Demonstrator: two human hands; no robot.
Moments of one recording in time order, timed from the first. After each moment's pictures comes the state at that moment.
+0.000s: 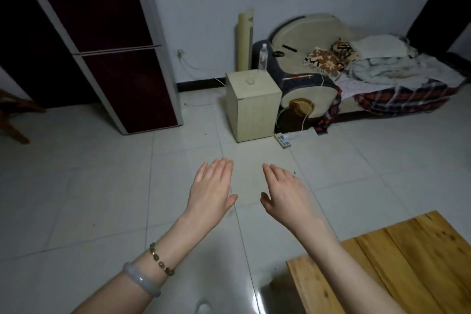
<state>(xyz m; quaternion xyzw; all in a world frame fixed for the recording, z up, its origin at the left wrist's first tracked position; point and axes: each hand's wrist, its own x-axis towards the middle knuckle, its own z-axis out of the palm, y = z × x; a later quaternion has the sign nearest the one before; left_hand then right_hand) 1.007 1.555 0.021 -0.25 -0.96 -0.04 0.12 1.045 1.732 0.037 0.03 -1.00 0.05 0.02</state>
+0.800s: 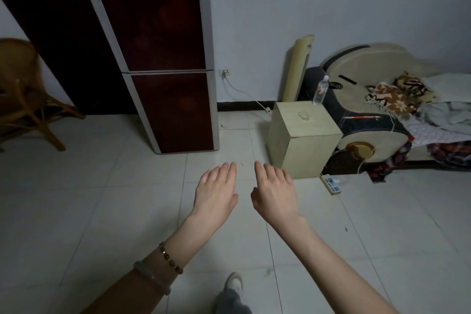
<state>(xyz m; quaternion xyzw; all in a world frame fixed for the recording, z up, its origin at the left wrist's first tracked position) 0.723 1.392 0.018 -0.15 -0.98 -0.01 0.10 0.722 1.536 0.016 0.08 -0.98 0.03 0.16</state>
